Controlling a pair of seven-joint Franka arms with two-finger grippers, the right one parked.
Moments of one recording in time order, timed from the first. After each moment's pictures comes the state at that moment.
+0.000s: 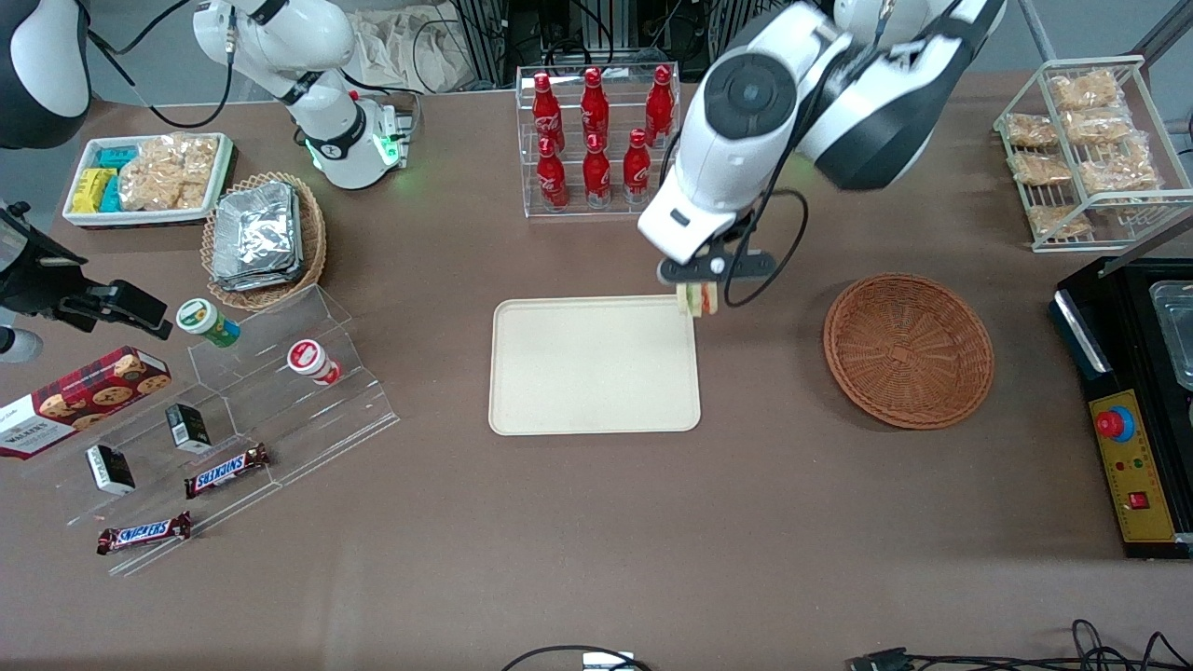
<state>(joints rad) -0.15 0.30 -0.61 -1.54 0.04 1.66 -0.79</state>
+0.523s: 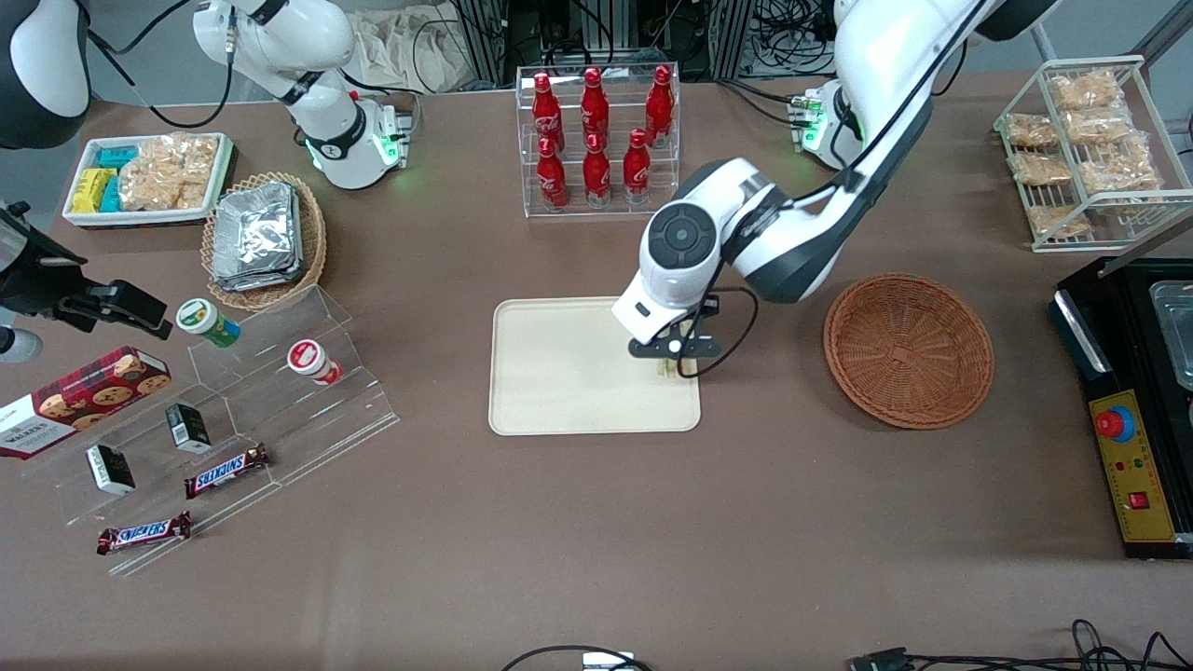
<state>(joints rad) -0.19 0.55 -0.61 -1.67 0.26 1.97 -0.81</state>
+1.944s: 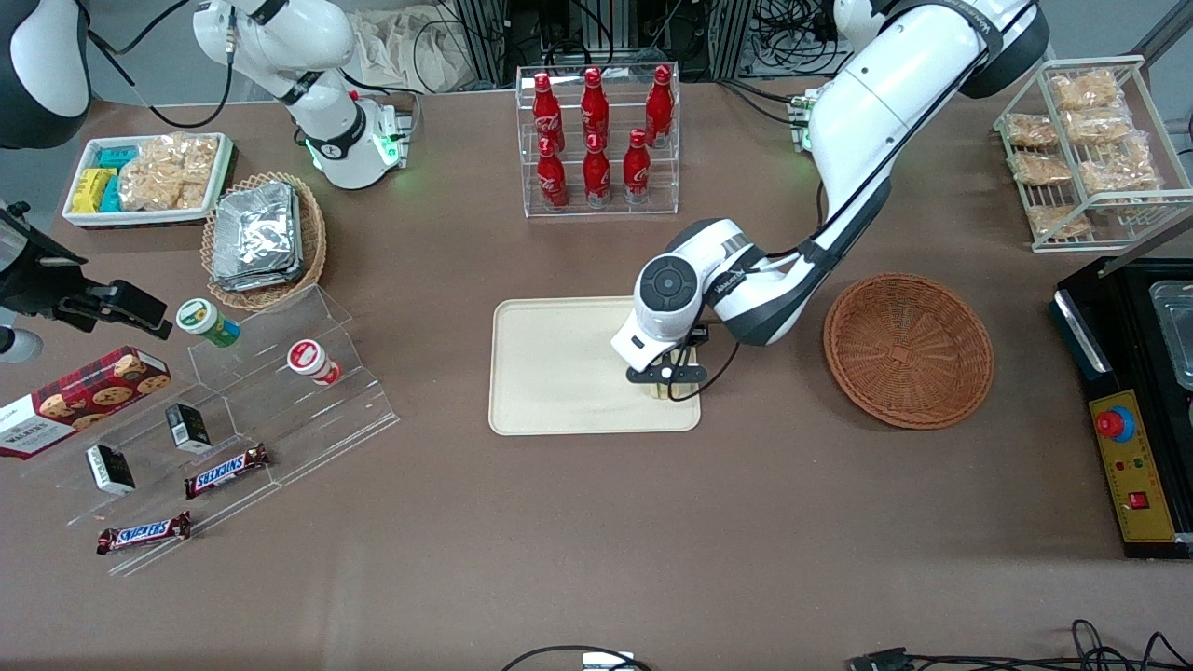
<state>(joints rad) -0.19 0.69 -0.60 -1.73 0.37 2.14 -0.91</state>
